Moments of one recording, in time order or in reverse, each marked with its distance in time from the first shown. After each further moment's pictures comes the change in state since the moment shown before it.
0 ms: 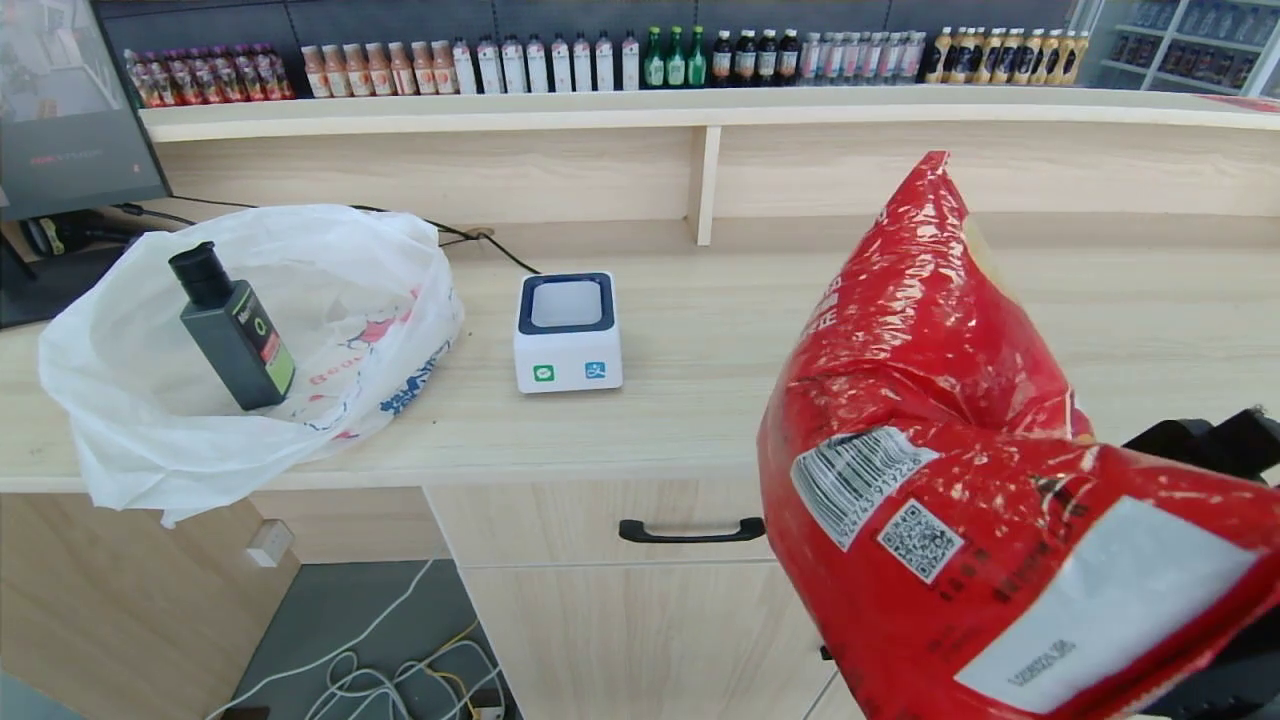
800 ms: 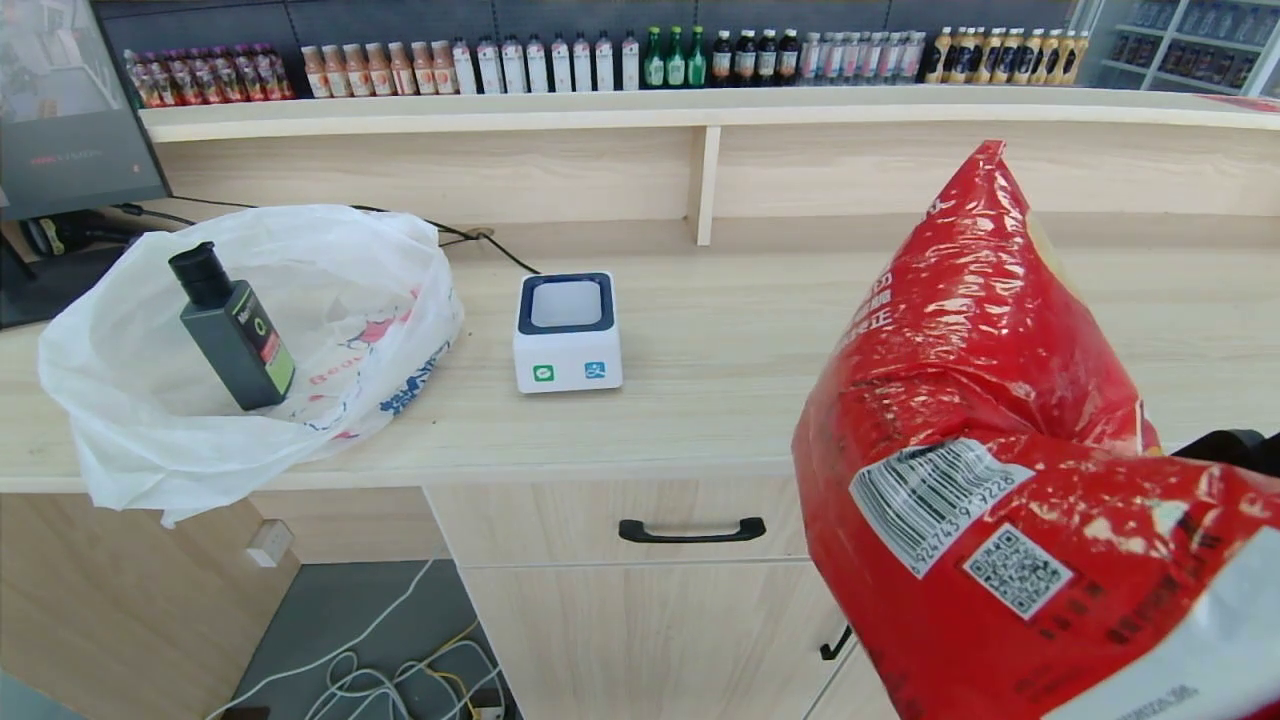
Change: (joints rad) left arm 0.000 0.000 0.000 0.000 0.000 0.000; right arm -0.001 -0.057 0.031 0.000 0.001 0.011
